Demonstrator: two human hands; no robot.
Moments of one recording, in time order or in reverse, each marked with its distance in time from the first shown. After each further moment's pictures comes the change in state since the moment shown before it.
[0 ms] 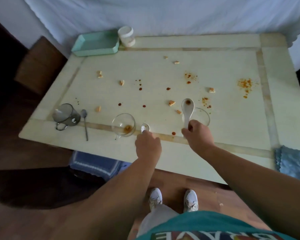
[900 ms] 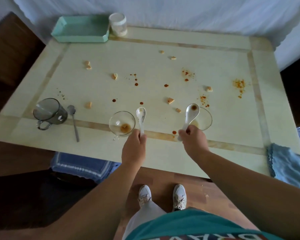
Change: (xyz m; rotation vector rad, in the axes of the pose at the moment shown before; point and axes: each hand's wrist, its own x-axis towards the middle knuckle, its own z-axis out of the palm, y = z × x) left_hand 0.039 -0.070 -0.021 -0.148 -0.023 0.286; right_hand -0.008 -0.025 0.045 0.107 0.077 0.199
